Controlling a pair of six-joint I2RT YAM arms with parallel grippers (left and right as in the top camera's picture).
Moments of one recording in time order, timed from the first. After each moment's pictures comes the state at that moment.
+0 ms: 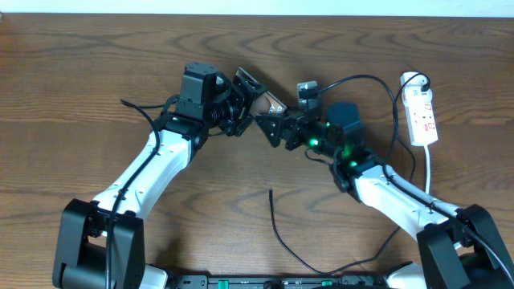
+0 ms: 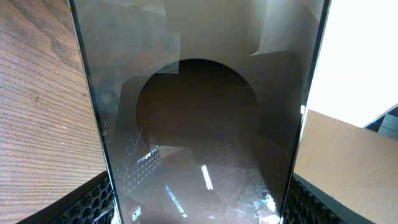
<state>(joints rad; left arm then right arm) -0.31 1.62 1.04 -0.11 0.54 -1.38 0.46 1.57 0.73 0.51 -0.48 0.54</state>
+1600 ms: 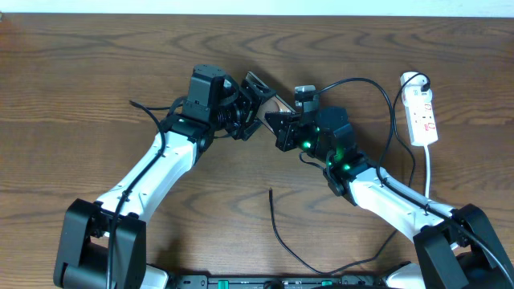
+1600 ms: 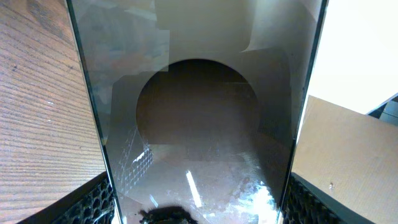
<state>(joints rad) -0.35 1.62 1.04 -0.11 0.56 -1.41 0.51 1.57 0.73 0.47 -0.33 0.58</state>
